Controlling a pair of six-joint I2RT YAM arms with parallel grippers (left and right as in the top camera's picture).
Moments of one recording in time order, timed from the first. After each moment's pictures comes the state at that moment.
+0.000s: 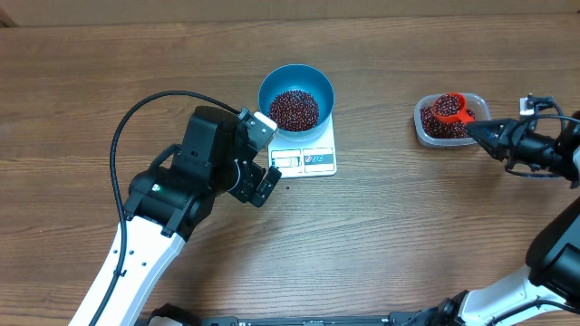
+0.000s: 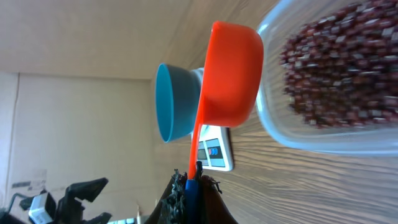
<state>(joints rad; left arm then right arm) -0.42 1.22 1.18 -0.87 0.08 0.19 -0.59 1.86 1.31 -1.04 -1.21 -0.19</state>
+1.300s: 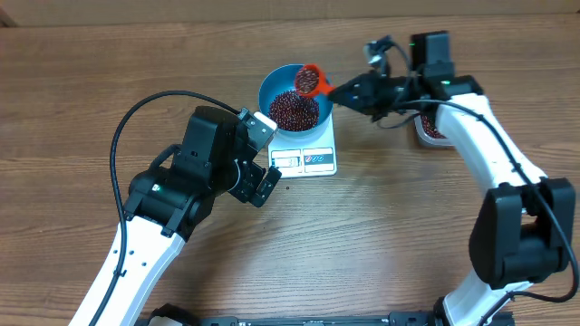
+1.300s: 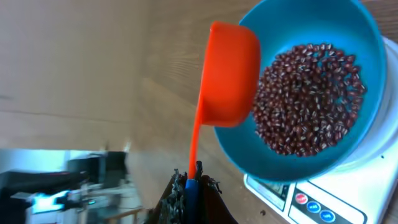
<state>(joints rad) -0.42 1.22 1.18 -0.87 0.08 0.19 0.16 1.86 1.45 -0.49 -0.97 0.36</state>
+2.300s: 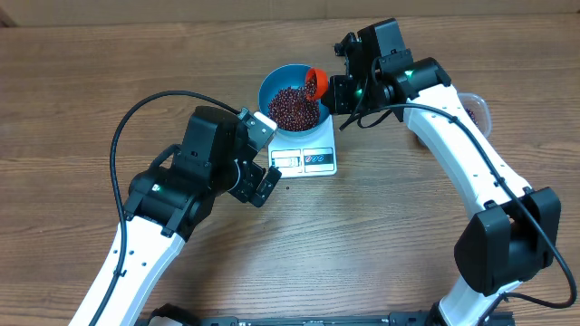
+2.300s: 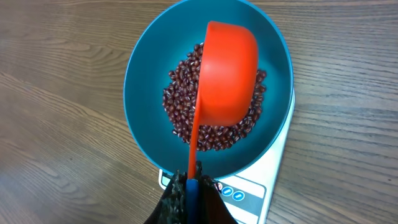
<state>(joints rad) -0.42 1.22 1.18 -0.87 0.08 0.19 0.34 1.87 1.66 -0.81 -0.37 0.25</state>
